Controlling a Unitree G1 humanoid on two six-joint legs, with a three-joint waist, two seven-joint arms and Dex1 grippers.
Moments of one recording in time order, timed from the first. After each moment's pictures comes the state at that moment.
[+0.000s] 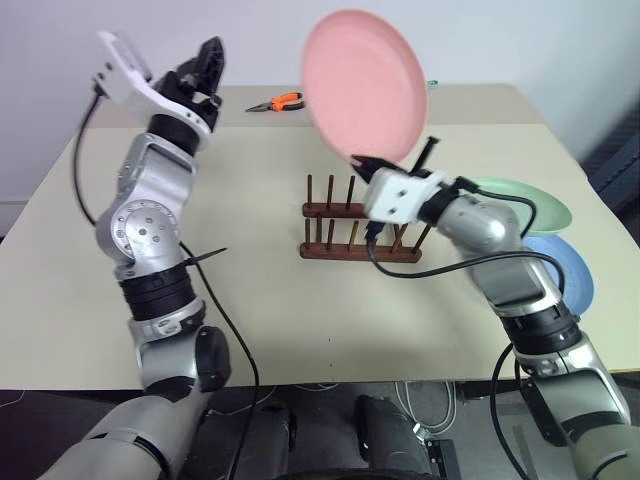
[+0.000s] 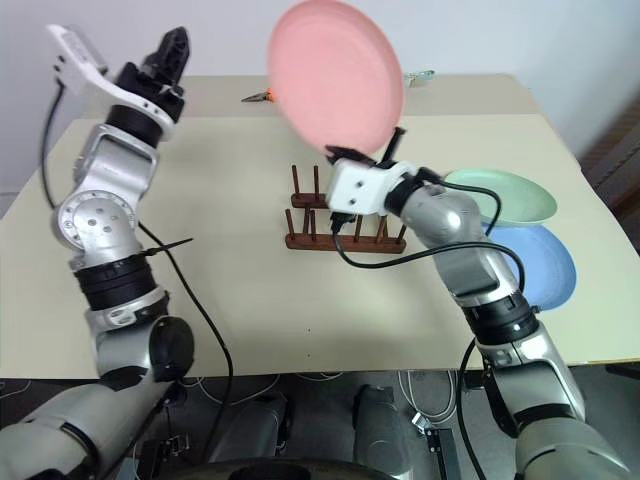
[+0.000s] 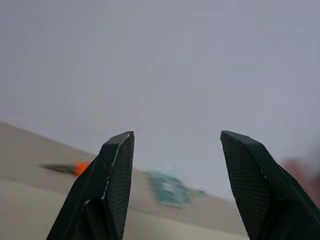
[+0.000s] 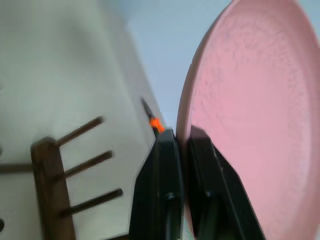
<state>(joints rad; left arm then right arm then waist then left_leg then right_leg) -0.77 0.31 0.34 -0.08 -0.59 0.56 -0.10 -0.55 -0.48 0.03 -0.27 0.04 0.20 0.58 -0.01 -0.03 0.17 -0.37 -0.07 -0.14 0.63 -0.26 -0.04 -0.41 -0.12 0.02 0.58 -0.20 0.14</state>
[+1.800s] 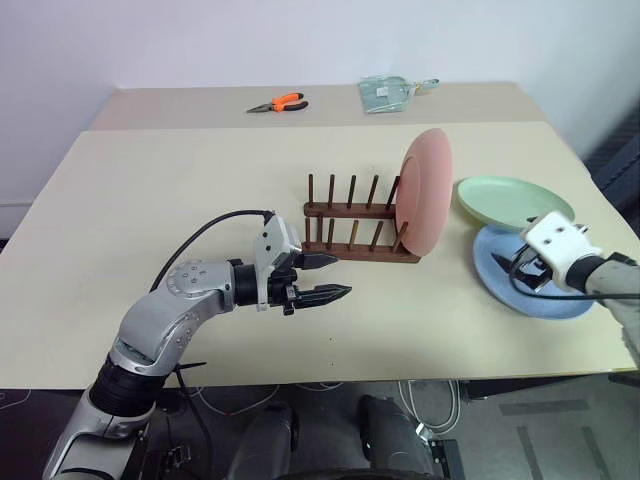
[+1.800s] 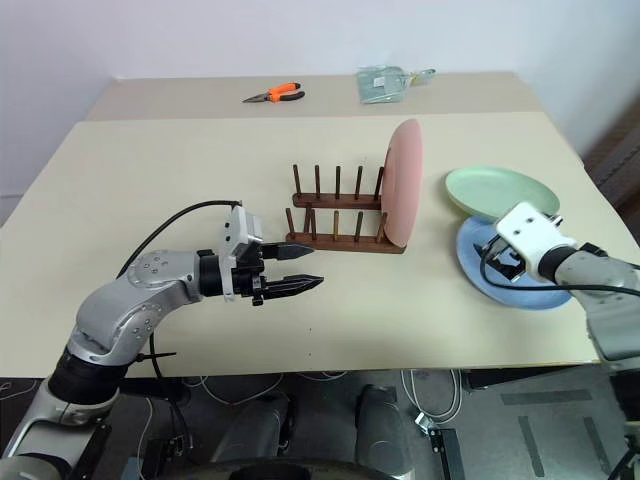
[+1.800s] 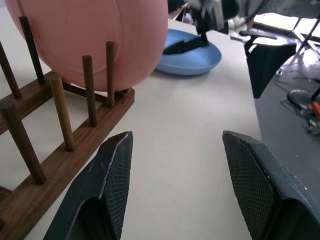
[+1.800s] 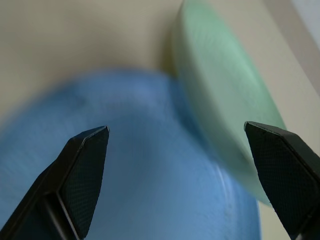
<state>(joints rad) -0.37 0.53 -0.19 -0.39 -0.55 0.64 -0.84 -0.26 -1.01 0.03 0.28 -0.04 0.04 0.48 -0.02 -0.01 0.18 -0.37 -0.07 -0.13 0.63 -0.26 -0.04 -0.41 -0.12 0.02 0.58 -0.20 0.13</state>
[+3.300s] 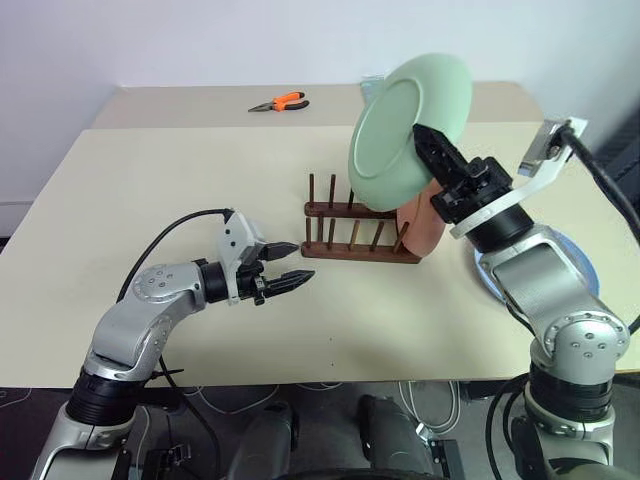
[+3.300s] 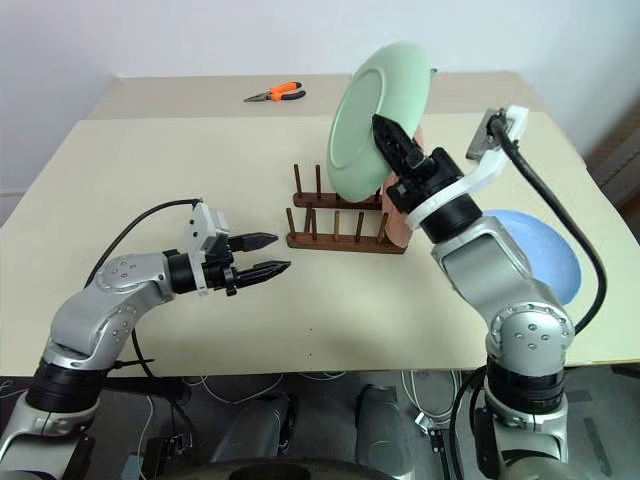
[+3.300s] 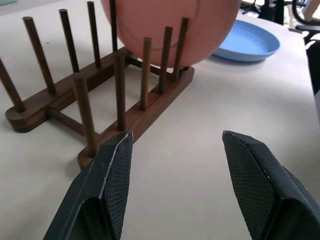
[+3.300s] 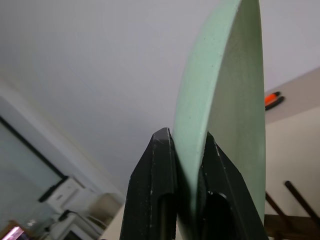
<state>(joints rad) -0.28 0.58 -0.06 -0.35 -0.51 0.58 -0.84 -0.40 -0.41 -0.14 -0.60 1.47 0.53 -0.34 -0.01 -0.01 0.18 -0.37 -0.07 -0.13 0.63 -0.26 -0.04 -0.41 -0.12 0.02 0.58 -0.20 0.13</state>
